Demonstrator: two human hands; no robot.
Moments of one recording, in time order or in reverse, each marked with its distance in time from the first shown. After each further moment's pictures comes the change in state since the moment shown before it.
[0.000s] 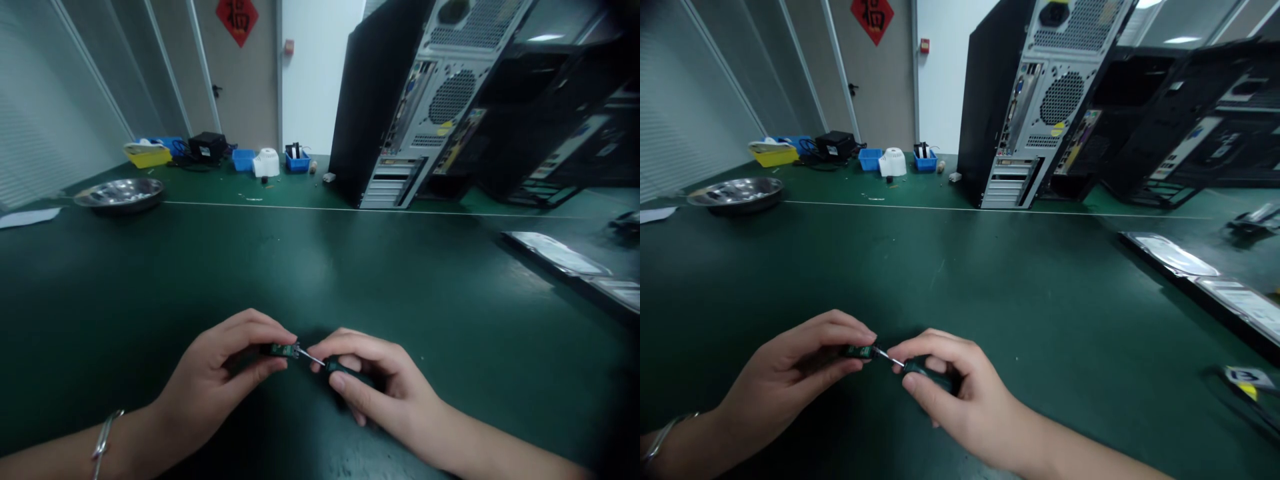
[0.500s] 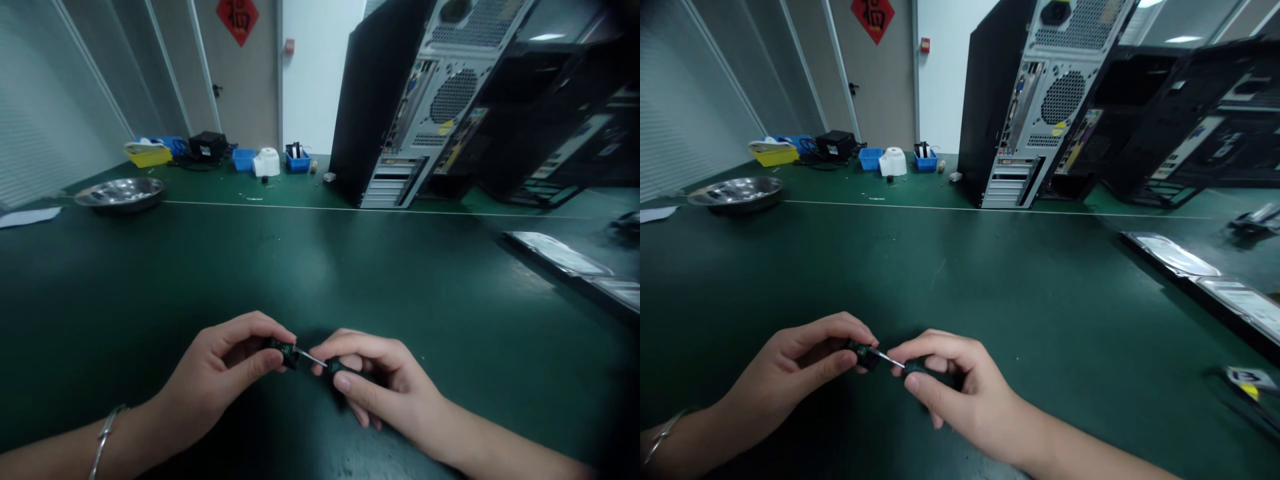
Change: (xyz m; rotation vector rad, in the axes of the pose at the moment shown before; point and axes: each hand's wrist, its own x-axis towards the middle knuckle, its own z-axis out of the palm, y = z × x) left_hand 0.000 0.000 -0.001 -0.176 -0.040 -0.176; right_hand 0.001 0.005 -0.003 0.159 -0.051 0.011
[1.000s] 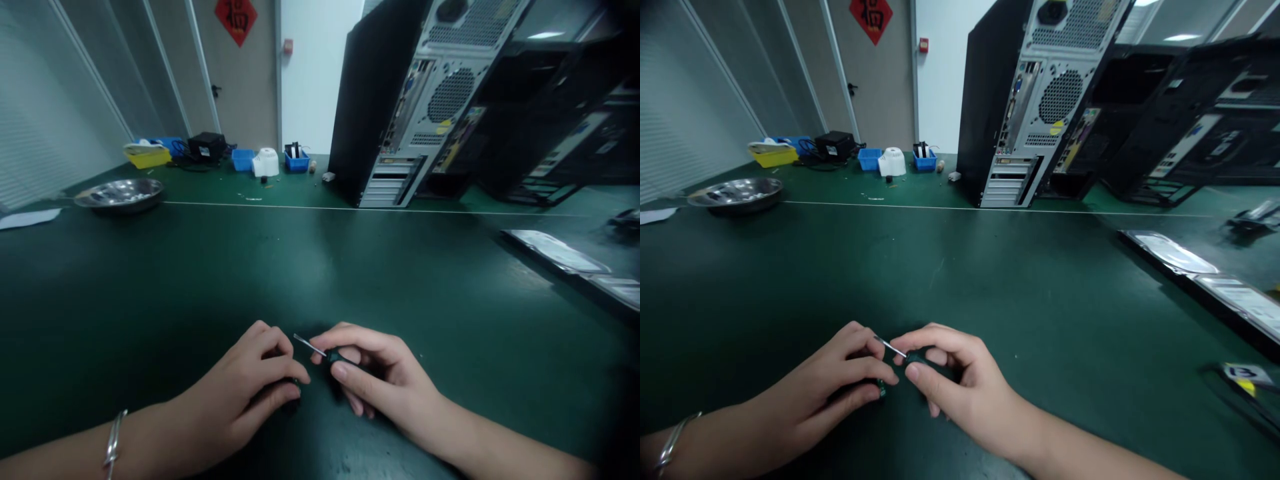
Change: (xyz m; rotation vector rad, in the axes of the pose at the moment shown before) left_hand -0.001 -0.001 0.006 0.577 -0.376 0.192; right_hand 0.000 0.002 0.003 -0.039 0.089 0.031
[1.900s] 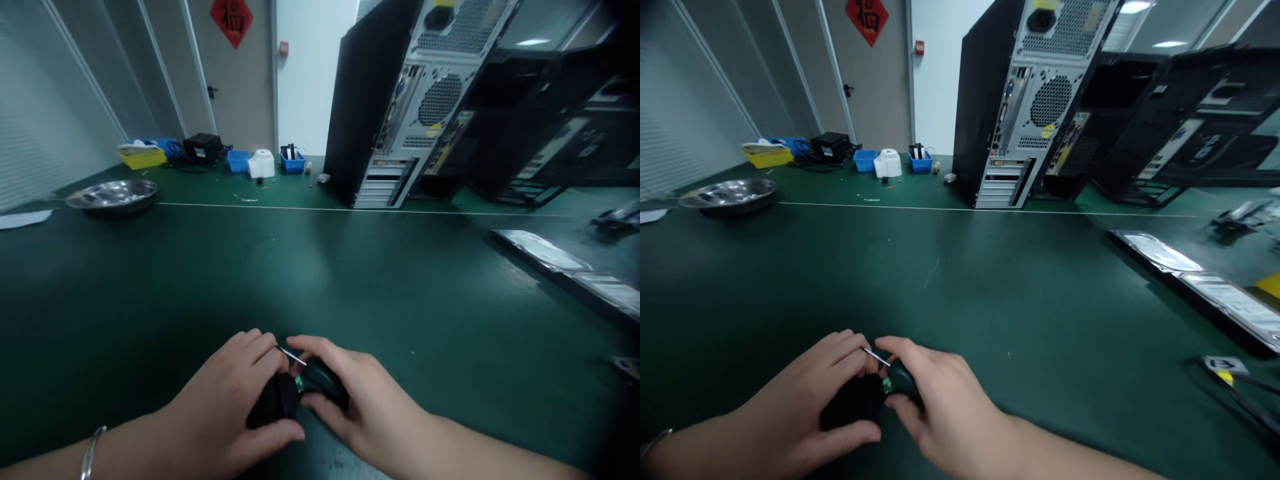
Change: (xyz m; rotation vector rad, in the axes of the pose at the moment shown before) left_hand -0.003 0.009 0.008 0.248 0.044 -0.051; right_hand -0.007 -0.004 0.013 -0.673 -0.105 -0.122
